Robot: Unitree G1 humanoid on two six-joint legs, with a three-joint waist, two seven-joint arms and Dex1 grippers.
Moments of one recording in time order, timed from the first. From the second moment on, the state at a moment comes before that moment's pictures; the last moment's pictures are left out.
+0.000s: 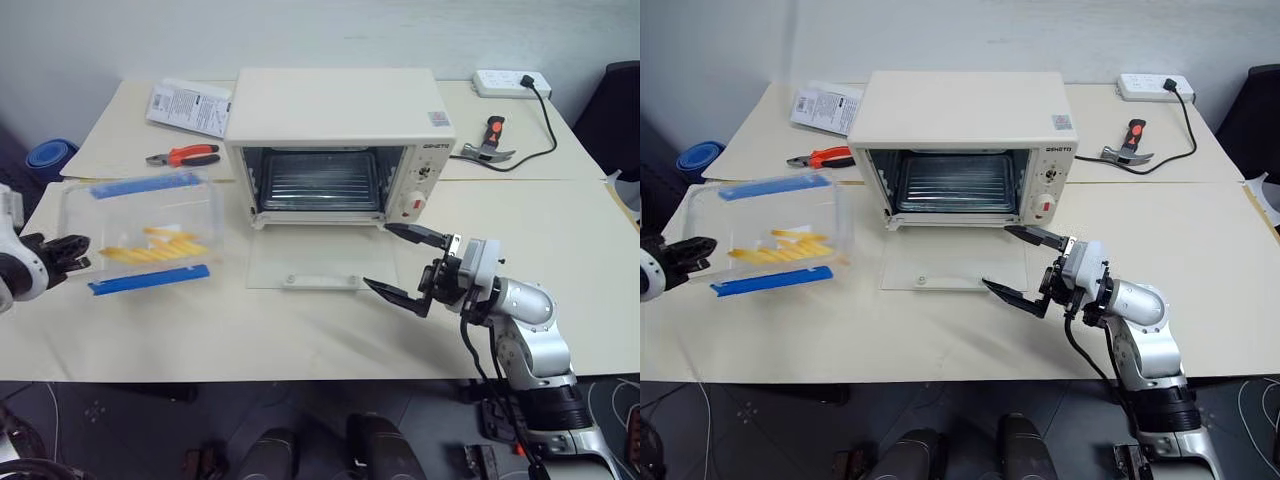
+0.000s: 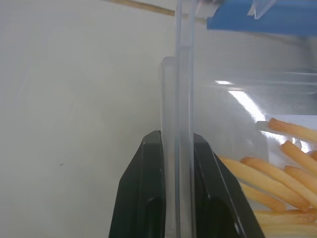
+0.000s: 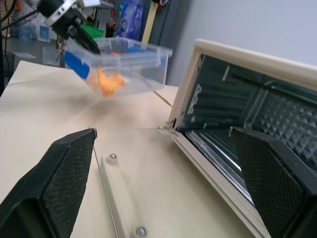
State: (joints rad) left arm -0.43 0.85 0.72 -0.24 -0.76 1.51 -0.08; right arm -0.30 -0.47 -0.01 -0.04 0.45 -0.19 1.07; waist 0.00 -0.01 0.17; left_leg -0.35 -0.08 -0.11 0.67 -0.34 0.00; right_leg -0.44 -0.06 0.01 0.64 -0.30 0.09
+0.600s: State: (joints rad) left arm -0.68 0.32 0.43 -0.41 -0.68 1.62 0.17; right arm -0.13 -0.50 -0.07 -0.17 0.45 -0.16 0.96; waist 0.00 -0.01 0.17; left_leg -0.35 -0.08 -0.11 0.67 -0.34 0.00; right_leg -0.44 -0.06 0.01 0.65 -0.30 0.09
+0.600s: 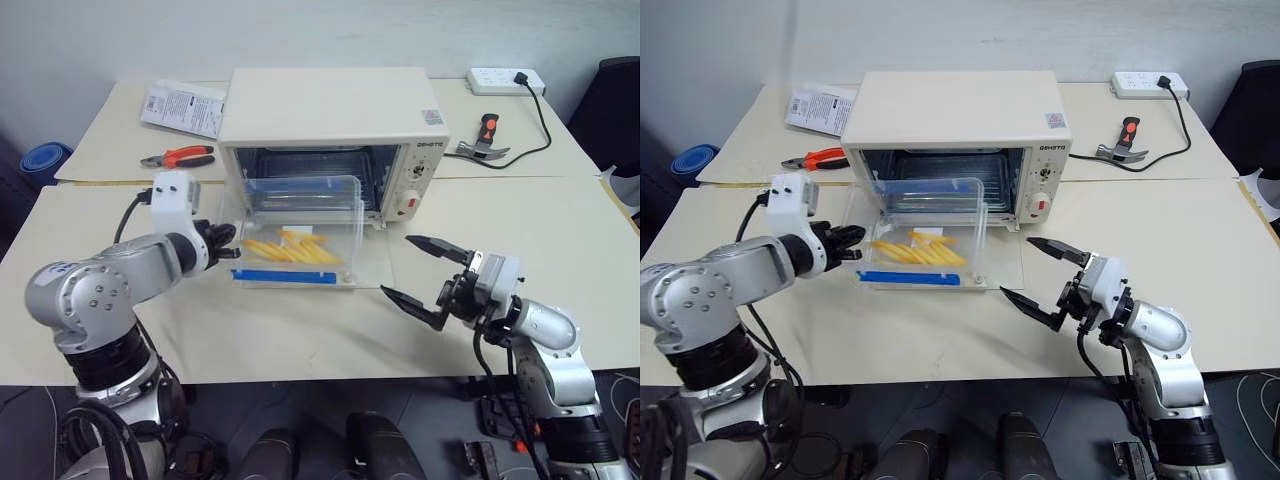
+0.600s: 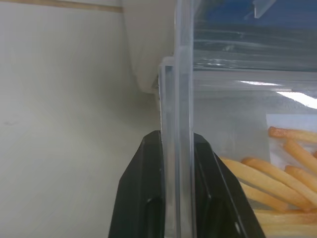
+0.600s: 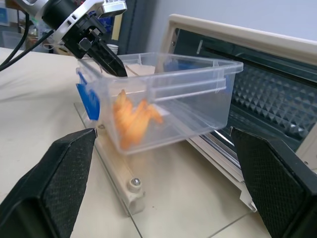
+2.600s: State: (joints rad) left arm -0.17 0.84 0.36 -0.02 -0.64 0.37 -1.20; right arm -0.28 -0.63 -0.04 0.10 0.28 0.11 0.90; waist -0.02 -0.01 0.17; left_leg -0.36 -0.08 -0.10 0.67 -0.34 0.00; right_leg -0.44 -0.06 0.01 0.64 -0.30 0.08
